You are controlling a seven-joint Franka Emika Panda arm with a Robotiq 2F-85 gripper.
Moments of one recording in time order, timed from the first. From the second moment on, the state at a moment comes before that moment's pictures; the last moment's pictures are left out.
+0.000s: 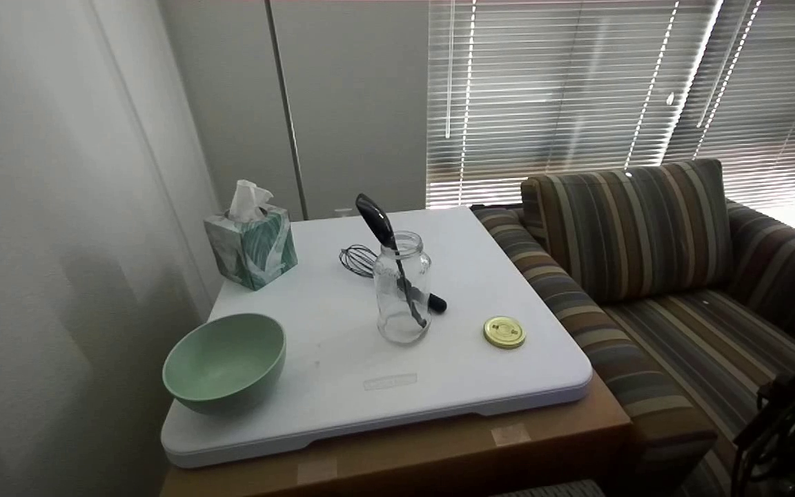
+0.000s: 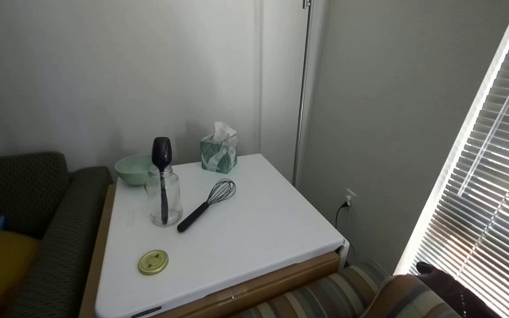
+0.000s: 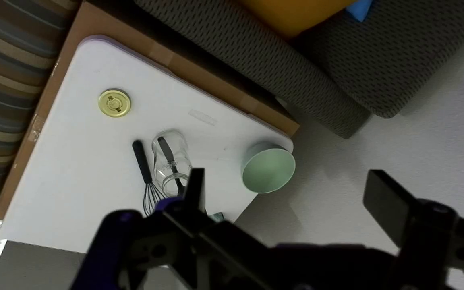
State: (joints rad) arm 0.20 -0.79 0.19 -2.48 0.31 2.03 0.26
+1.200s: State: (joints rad) arm 0.47 -0.31 -0.21 -2.35 0.53 2.42 -0.53
